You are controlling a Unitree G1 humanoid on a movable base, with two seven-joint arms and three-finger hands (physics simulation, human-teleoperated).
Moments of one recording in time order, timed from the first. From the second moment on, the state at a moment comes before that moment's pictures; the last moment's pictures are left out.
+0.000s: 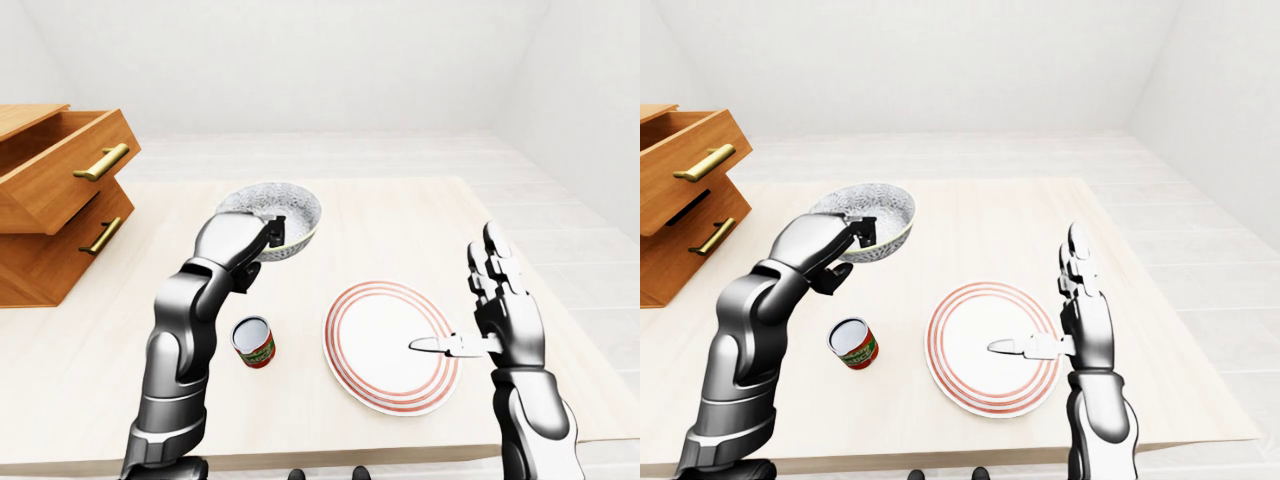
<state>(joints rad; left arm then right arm) -0.39 0.22 0.06 -0.26 1.14 -0.08 -0.63 0.23 0.00 -0.18 -0.58 -0.03 0.09 0.16</state>
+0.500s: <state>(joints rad) -0.42 0.12 -0.04 -0.21 1.19 -0.09 -0.62 0.27 0.02 -0.23 -0.60 -0.02 0.09 0.19</state>
